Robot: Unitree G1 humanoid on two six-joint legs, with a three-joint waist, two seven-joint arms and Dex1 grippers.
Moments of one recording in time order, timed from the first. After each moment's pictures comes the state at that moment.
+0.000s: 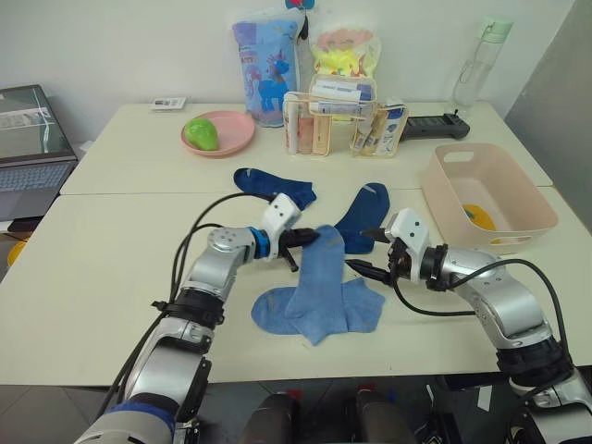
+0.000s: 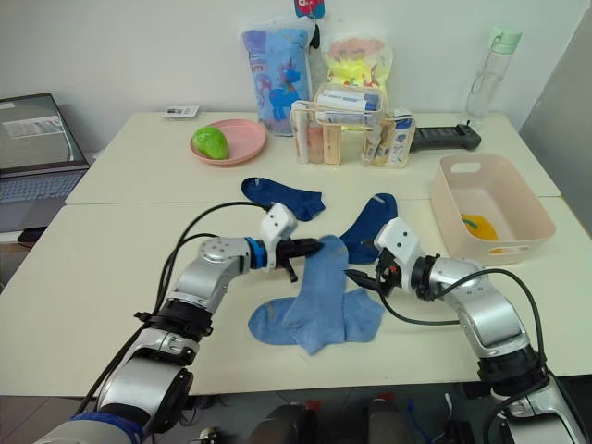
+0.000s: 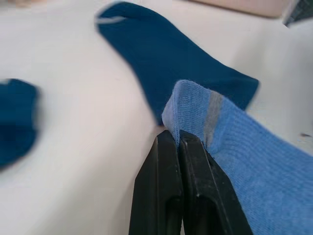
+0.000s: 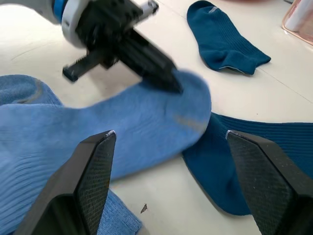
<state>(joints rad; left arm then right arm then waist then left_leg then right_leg) -0.69 0.34 -0.10 0.48 -0.12 0.25 -0.87 -0.38 -0.55 0.16 -0.23 0.27 0.54 0.78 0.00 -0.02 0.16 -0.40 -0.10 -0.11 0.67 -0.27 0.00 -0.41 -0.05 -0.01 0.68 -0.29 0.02</state>
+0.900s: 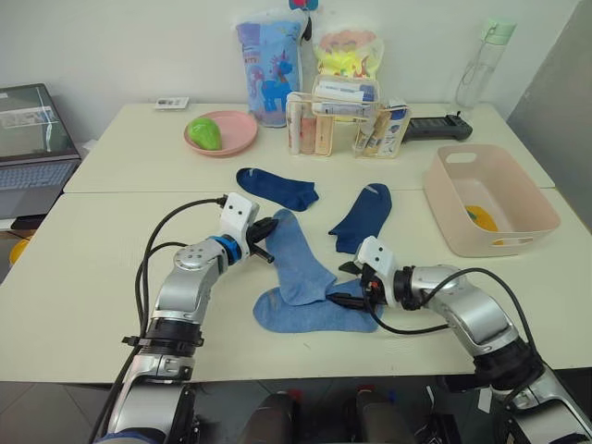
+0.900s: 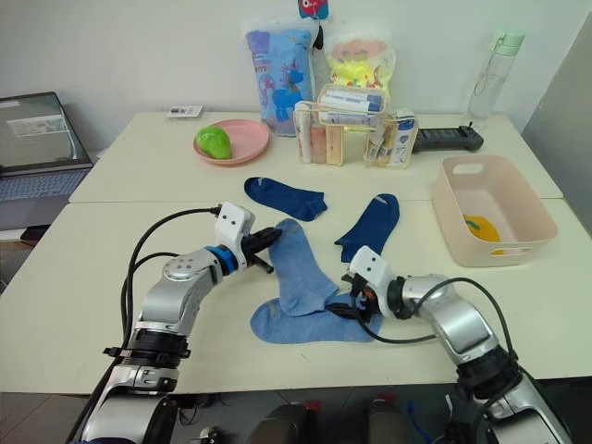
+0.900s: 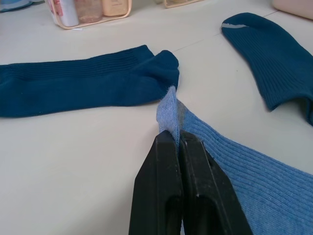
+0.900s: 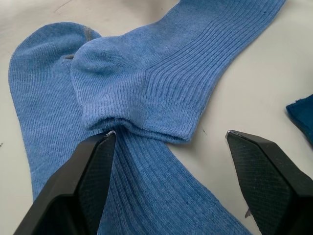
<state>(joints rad) -0.51 0.35 0.01 0.25 -0.16 0.34 -0.63 -0.41 -0.49 0.33 -0.16 0.22 0.65 0.83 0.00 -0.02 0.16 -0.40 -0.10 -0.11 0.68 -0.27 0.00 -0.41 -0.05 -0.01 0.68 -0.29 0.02</state>
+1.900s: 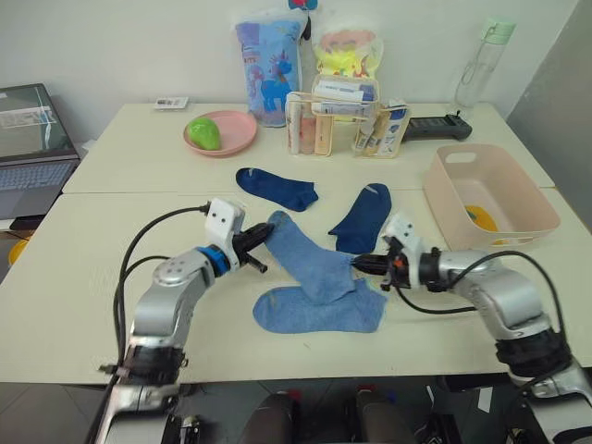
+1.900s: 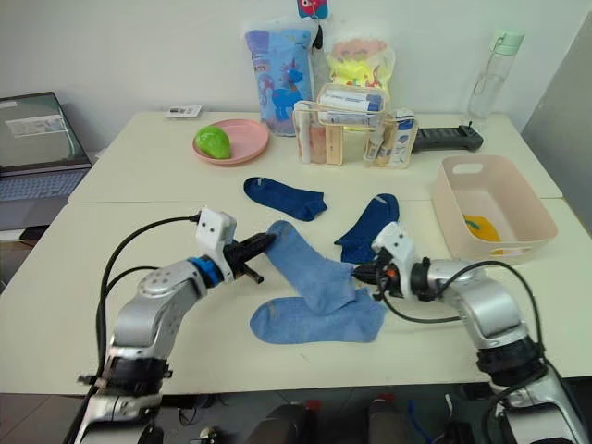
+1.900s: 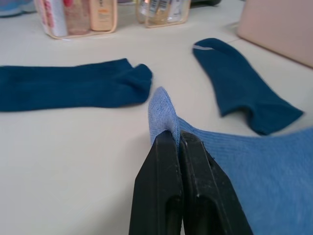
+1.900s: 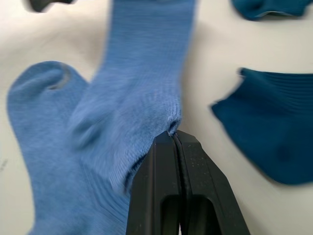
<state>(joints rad) -0.26 0.38 0.09 -0.17 -0.36 0.56 -0.65 -0.44 -0.61 0.13 -0.22 0.37 0.83 0.86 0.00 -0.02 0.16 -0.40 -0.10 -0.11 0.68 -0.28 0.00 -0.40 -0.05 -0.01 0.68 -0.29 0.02</state>
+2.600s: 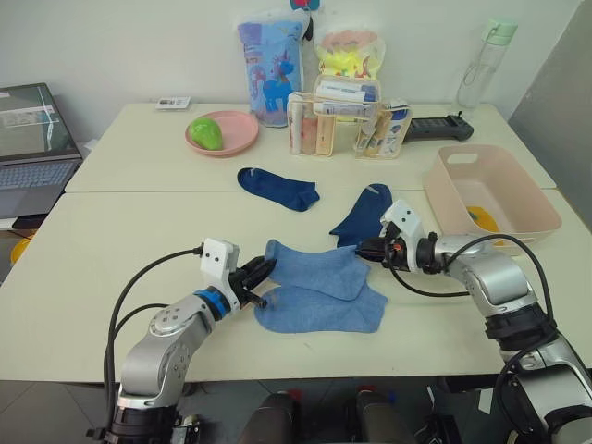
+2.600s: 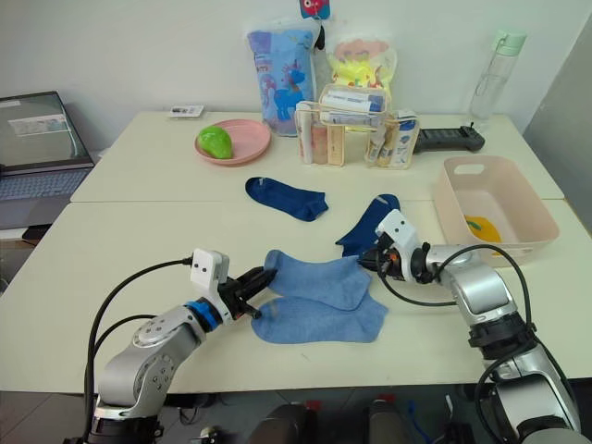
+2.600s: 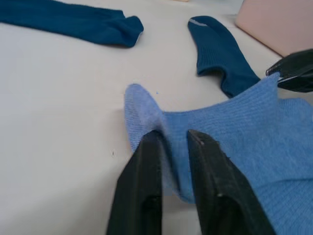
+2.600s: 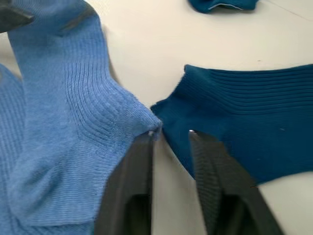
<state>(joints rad) -0.05 0.34 0.09 -0.30 -0.43 0.57 -0.53 -0.56 -0.54 0.21 0.03 0.26 0.70 0.83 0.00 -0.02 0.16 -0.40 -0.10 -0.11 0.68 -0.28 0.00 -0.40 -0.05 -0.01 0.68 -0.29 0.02</state>
